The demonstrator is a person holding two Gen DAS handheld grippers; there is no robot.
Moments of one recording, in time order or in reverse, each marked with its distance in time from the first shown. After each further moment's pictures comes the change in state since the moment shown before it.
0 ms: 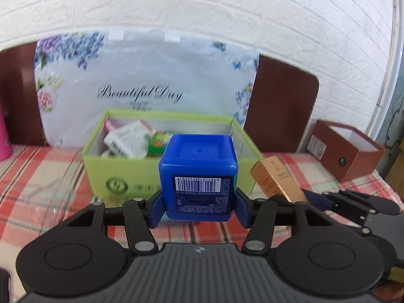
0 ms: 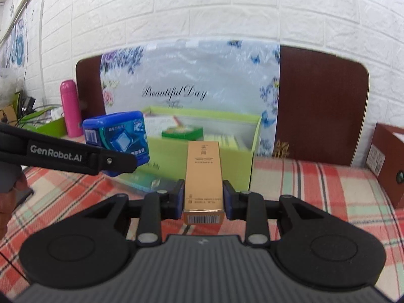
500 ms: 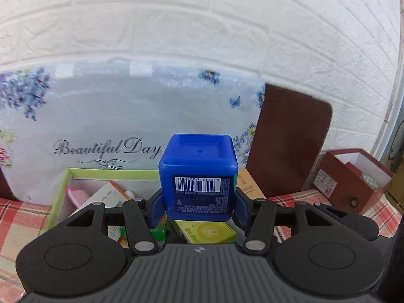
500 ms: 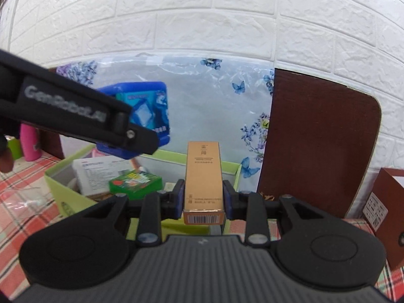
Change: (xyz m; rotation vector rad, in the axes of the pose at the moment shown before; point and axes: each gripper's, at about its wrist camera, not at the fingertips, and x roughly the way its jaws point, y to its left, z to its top) left arm 0.100 -0.009 0.079 0.041 -0.005 -0.041; right arm 0.104 -0.025 0.064 -0.047 -0.041 -0.116
